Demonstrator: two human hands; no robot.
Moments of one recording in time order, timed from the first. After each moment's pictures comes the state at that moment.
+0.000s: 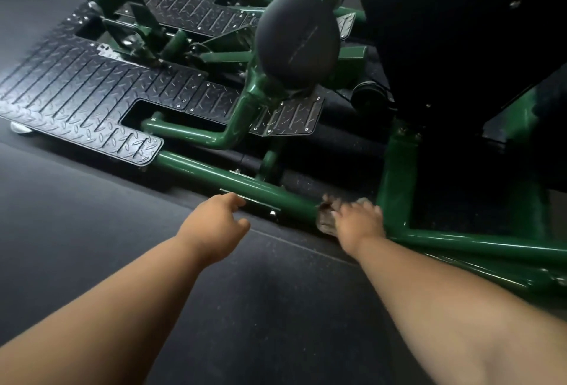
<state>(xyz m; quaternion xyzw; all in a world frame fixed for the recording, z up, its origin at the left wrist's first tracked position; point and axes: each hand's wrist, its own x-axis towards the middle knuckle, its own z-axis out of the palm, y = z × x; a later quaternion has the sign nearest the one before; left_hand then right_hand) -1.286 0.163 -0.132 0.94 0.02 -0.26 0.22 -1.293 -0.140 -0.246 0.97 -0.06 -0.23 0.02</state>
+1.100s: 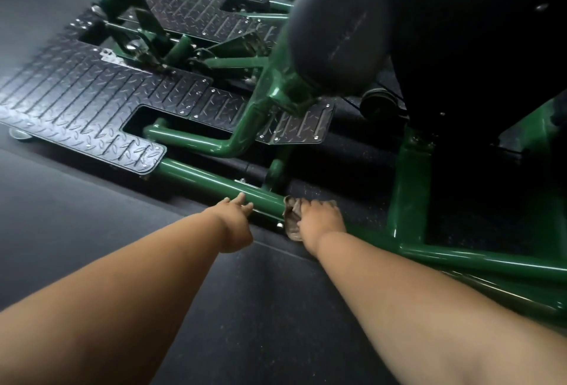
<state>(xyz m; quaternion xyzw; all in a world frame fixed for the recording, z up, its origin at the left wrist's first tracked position) -1.217 0.161 -0.194 0.89 -0.09 -0.44 -0.02 -1.242 -0.049 -0.259 0.96 0.03 -0.26 0.02</state>
